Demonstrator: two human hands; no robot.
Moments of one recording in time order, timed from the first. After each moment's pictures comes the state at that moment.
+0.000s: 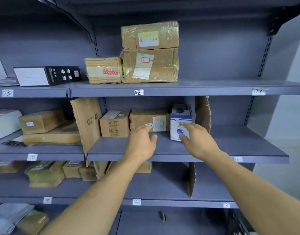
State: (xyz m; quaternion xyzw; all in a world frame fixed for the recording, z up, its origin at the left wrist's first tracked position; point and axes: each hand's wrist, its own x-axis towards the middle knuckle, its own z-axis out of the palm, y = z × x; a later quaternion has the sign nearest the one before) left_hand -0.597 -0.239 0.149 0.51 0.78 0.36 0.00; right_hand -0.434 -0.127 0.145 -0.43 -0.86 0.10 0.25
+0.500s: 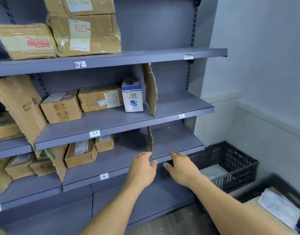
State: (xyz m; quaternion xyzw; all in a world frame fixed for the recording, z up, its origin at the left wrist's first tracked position) left_hand -0.470 -0.285 0.000 0.59 0.73 0.28 0.19; right_hand -0.312 -0.244 -0.008 -0.57 -0.78 0.21 0.12
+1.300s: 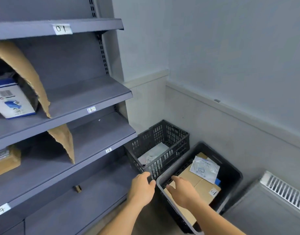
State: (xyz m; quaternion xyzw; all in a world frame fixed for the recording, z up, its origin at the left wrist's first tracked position) left_hand -0.180 -0.228 -0.116 0.64 0.67 0.12 0.34; right_hand -0.017 -0.252 -0.128 -0.75 -0.58 0.33 0.06
